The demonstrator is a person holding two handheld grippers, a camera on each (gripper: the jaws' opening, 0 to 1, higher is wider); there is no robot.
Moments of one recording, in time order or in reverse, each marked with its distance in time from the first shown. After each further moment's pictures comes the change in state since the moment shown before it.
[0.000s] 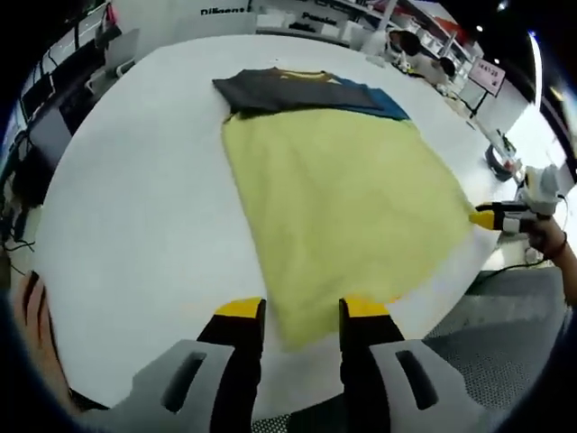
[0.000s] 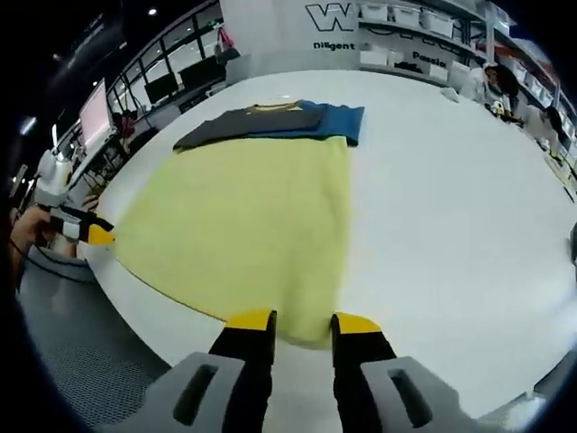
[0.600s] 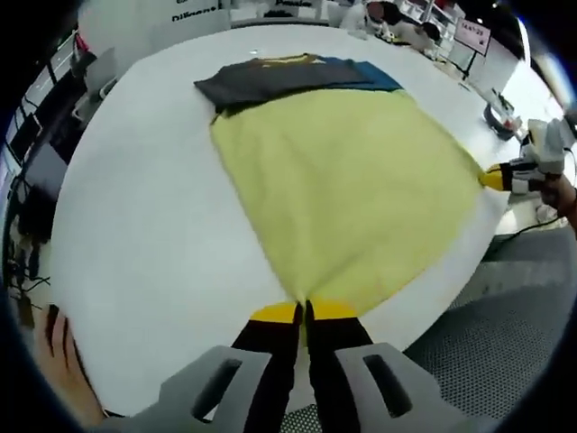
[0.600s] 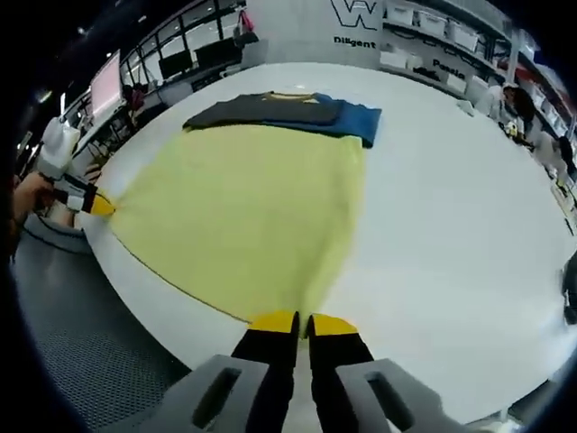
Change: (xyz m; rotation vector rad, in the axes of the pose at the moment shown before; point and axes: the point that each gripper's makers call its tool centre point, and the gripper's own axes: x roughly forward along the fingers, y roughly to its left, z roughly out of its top) left arm -0.003 0.005 -0.006 0.141 0.066 0.044; right arm -0.005 0.005 -0.003 -0.135 0.069 -0.003
